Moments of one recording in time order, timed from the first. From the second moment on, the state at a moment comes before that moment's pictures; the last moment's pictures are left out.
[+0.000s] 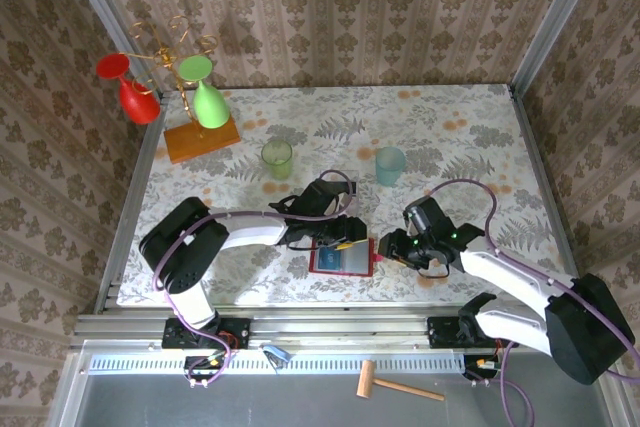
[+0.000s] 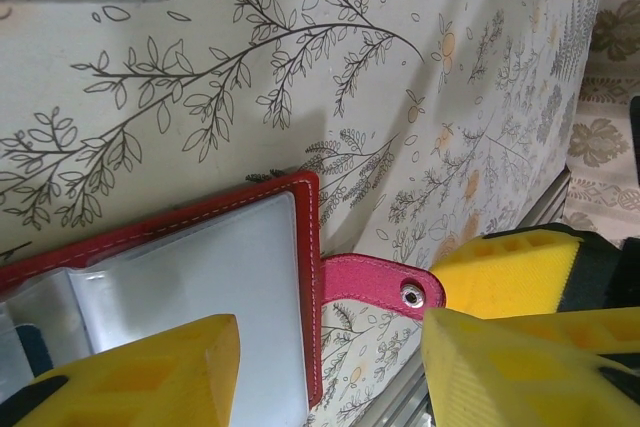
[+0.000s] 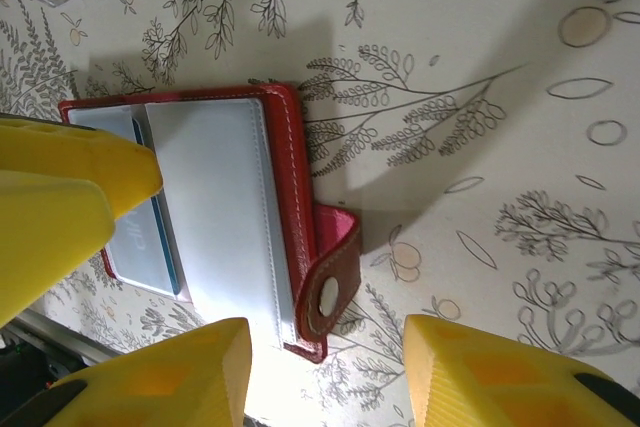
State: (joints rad) left arm -0.90 1.72 0.84 0.06 0.53 -0.99; right arm 0.51 1.11 0.48 -0.42 -0.33 0.87
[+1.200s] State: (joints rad) left arm -0.84 1.58 0.79 0.02 0.49 -0.98; right arm 0.51 1.43 0.61 -0.32 -0.37 0.77
